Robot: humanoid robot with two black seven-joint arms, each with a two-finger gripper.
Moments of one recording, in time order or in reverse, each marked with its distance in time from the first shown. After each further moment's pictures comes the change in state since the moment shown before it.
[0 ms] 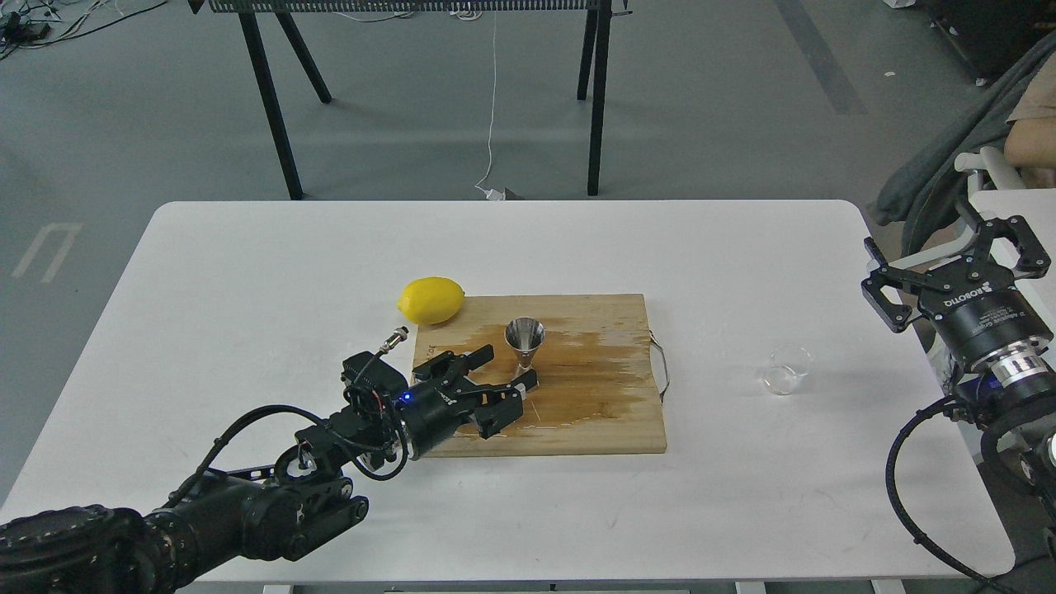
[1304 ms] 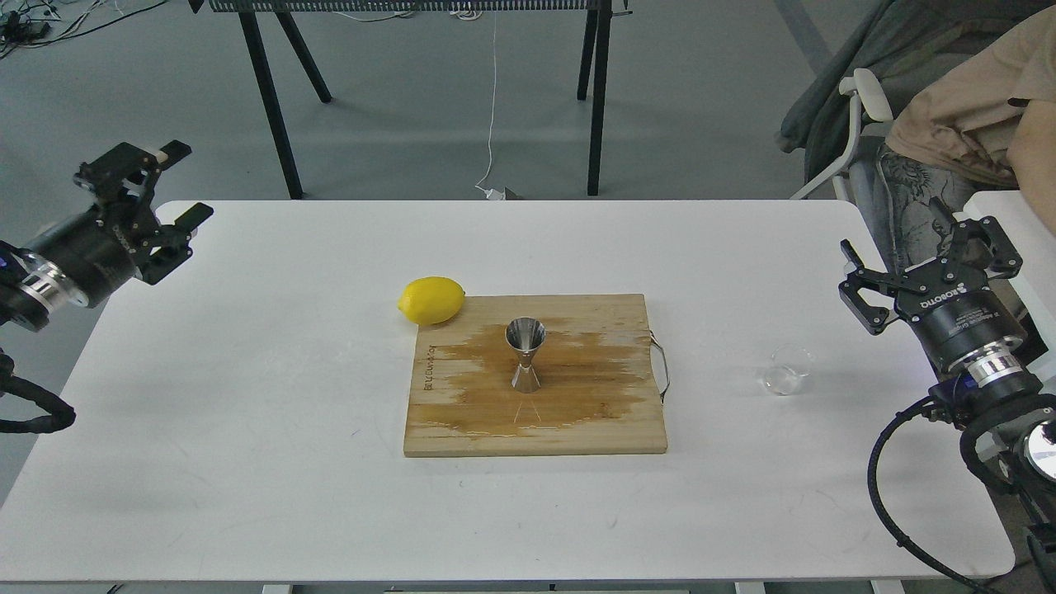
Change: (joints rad) left arm 0.008 0.649 -0.548 -0.149 -1.284 -0.977 0.000; right arm 0.014 0.033 -0.045 0.014 0.003 0.000 -0.004
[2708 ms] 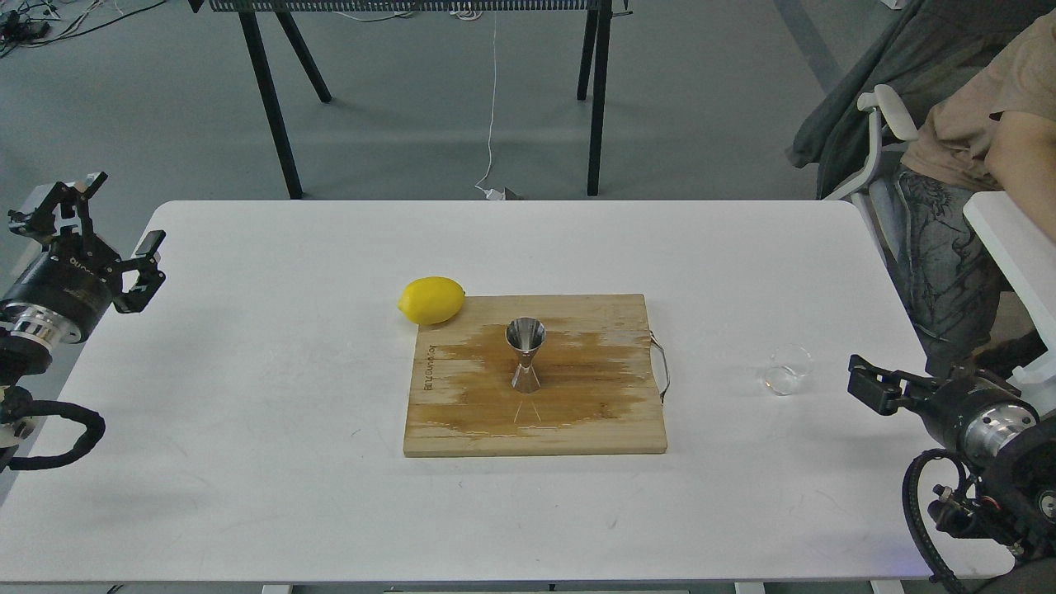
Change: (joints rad) left arm 0.055 -0.107 0.000 0.150 -0.235 0.000 0.000; right arm -0.273 -0.008 0.179 0.431 0.483 -0.974 0.111
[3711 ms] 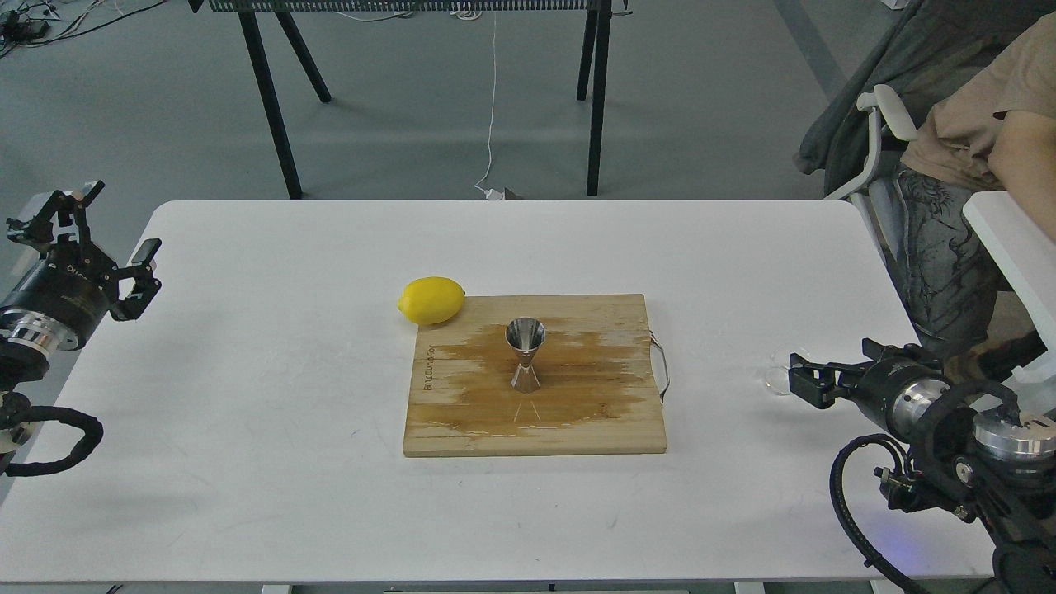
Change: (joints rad) left arm 0.005 -0.006 0.005 0.028 0.002 0.000 0.000; right arm 0.197 0.032 -0.237 -0.144 -0.146 -0.004 -0.011
